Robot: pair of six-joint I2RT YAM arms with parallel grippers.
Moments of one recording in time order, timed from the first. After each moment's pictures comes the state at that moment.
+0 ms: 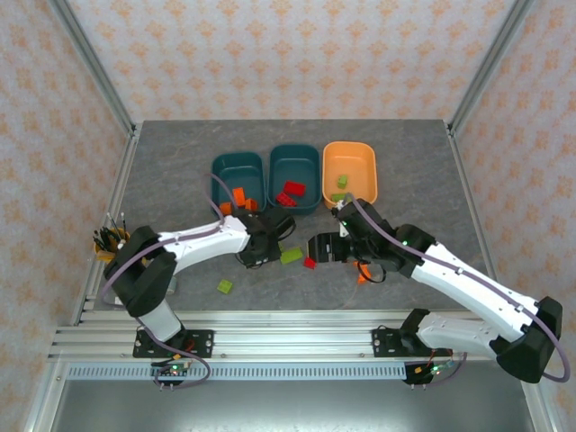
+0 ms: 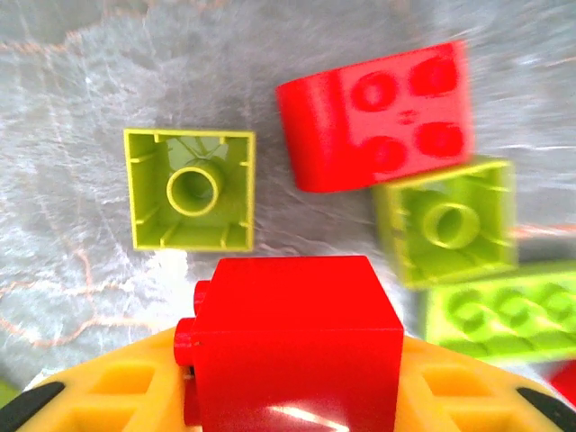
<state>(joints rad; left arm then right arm) -0.77 1.63 1.09 -0.86 -0.13 -1.14 0.83 1.05 0.98 -0.81 -0.05 0.66</state>
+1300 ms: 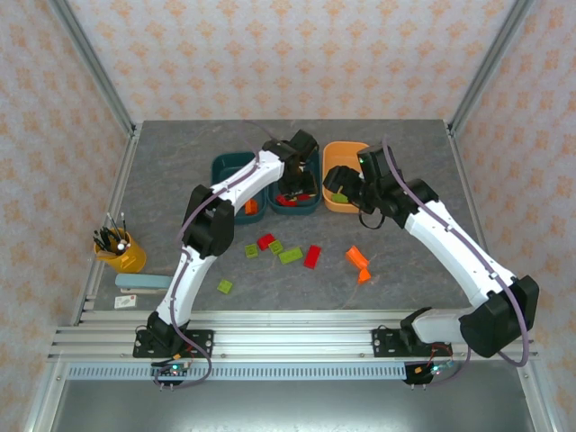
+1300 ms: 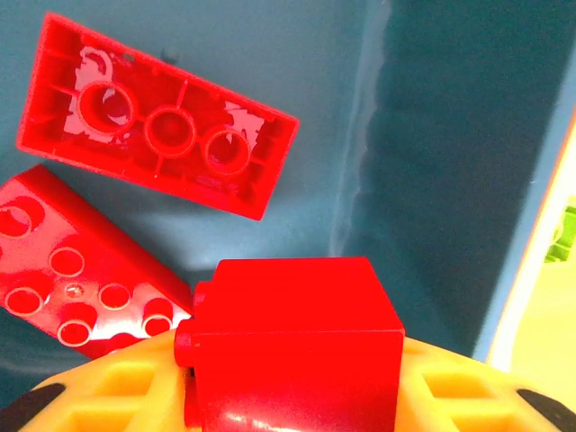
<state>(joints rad) -0.55 2.37 2.17 -1.06 0.15 -0.78 0.48 1.30 1.23 -0.72 -0.06 0.86</state>
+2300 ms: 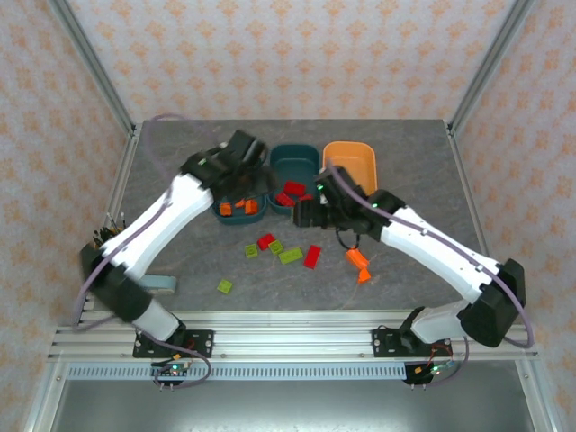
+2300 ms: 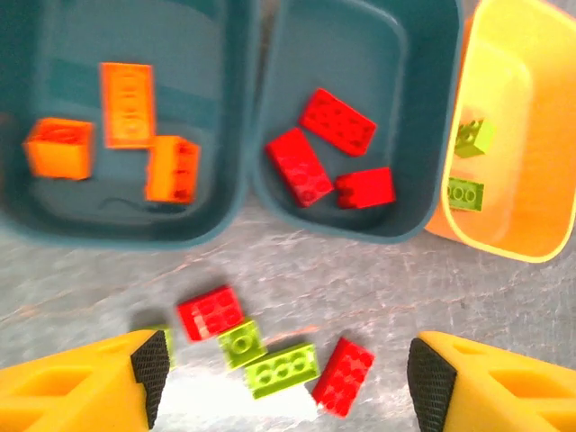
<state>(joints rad) -0.55 1.48 1.53 -1.05 -0.13 -0.86 0.81 1.38 1.25 -0.78 0.01 0.63</state>
